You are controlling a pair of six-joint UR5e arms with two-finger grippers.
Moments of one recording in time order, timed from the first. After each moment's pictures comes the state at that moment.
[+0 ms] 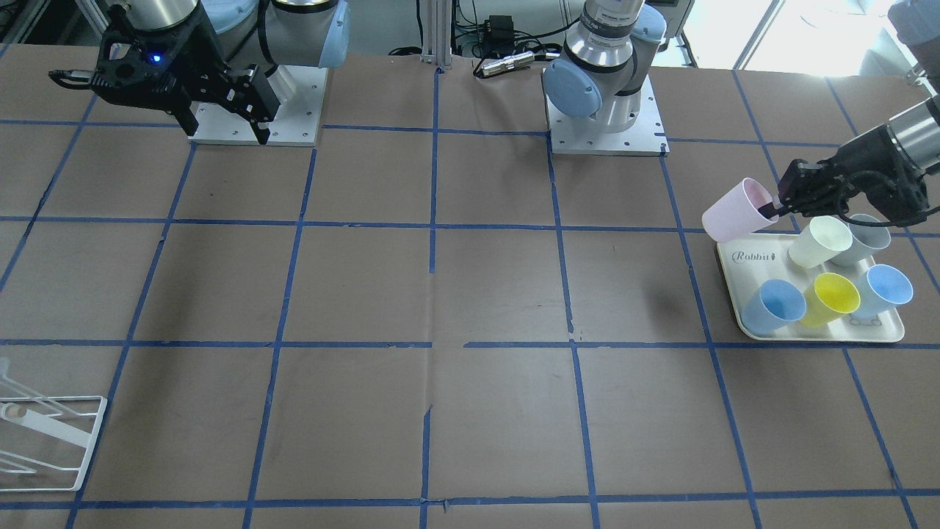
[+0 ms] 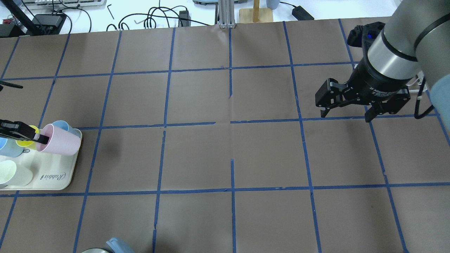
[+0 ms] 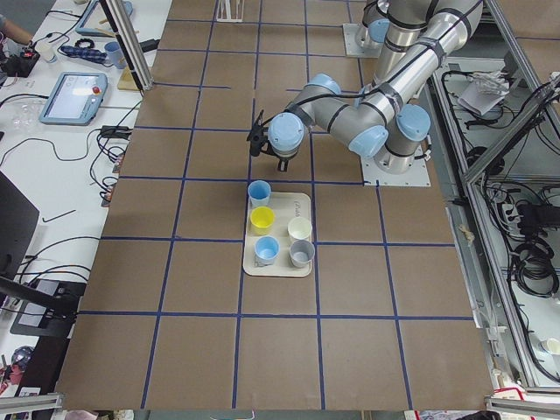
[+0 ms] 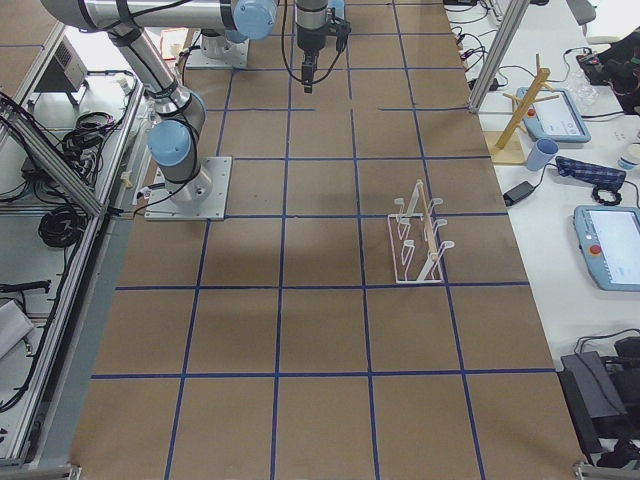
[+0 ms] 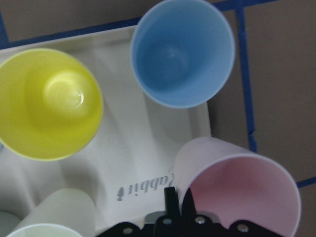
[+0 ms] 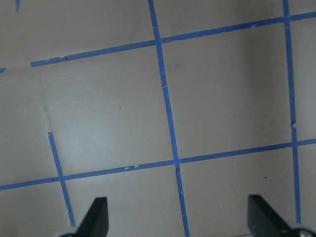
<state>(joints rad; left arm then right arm) -0.77 -1.62 -1.80 -1.80 1.14 1.02 1.52 -1.78 1.77 -1.54 -1.51 0.11</state>
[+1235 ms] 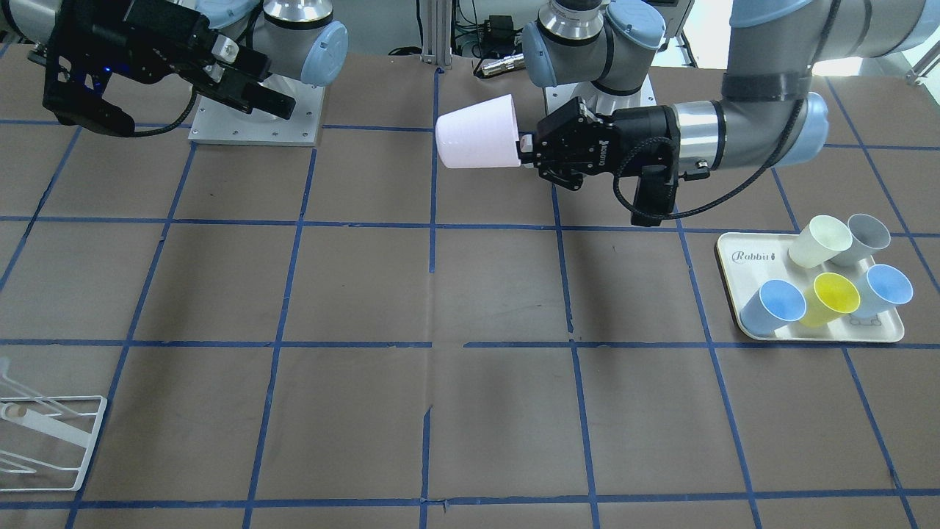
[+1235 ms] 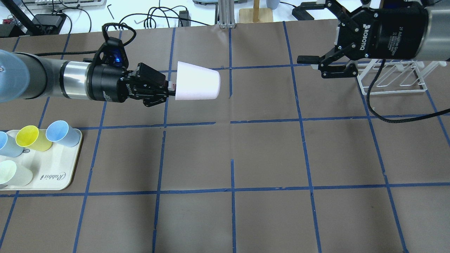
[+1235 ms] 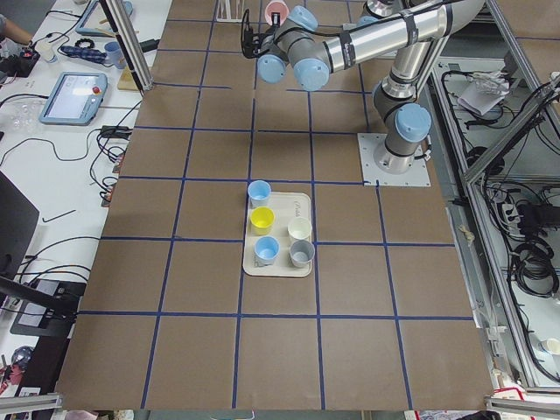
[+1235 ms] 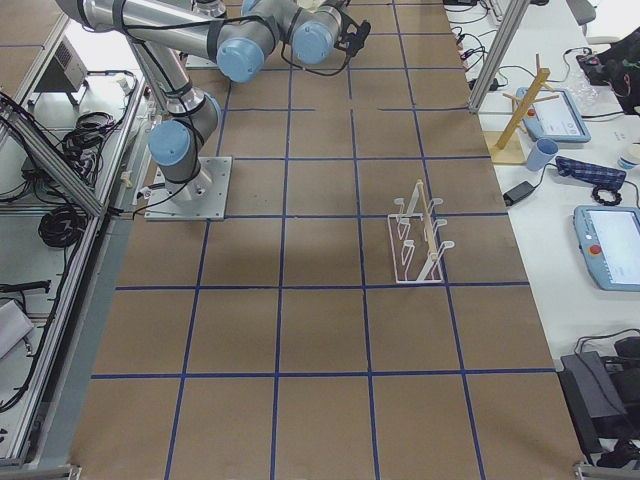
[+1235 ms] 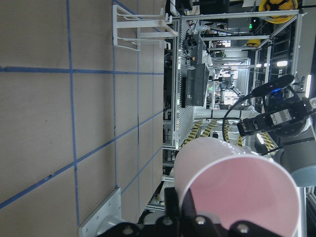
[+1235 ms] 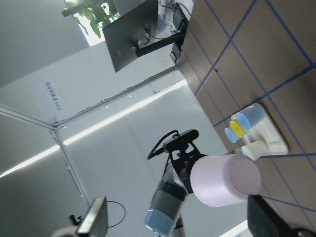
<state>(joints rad) -1.37 -1.60 -1.80 -2.24 0.29 0.96 1.22 -1.79 1.90 -1.33 -0.12 0.10</state>
